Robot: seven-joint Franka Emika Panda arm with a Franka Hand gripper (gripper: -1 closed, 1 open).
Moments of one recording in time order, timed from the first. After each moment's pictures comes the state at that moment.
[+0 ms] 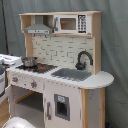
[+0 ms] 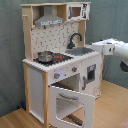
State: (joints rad) arm -0.26 -1.43 0.97 -2.63 -0.36 2.89 -1.08
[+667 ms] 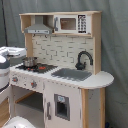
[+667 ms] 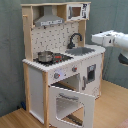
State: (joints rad) arm -0.32 -1.38 0.87 -2.60 -0.36 2.97 -1.21
